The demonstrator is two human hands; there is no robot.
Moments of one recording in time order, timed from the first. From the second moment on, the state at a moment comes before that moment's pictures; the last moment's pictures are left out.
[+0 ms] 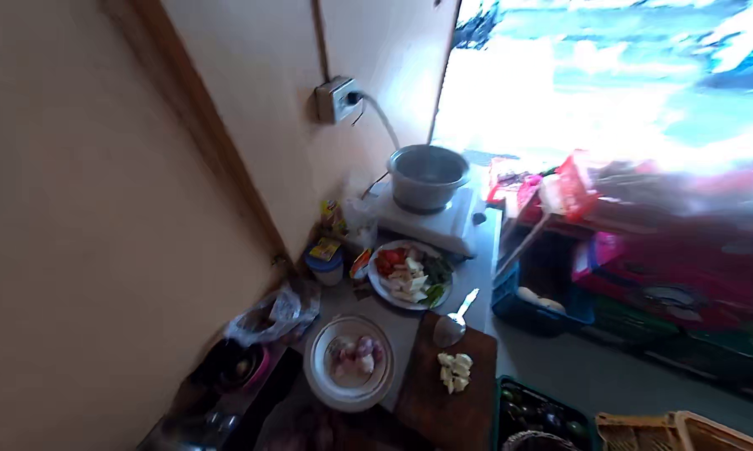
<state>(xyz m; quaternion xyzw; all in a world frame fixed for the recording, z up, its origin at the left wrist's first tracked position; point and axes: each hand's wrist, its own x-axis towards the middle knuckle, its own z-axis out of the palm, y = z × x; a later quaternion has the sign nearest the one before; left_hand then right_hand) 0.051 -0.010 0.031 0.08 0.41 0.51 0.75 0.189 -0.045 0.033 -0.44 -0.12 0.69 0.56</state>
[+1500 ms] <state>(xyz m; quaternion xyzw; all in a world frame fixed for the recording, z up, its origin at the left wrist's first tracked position) 0.013 -0.024 0.073 0.55 0.62 0.37 0.42 0.178 0.009 0.068 -0.52 -0.53 0.62 0.24</state>
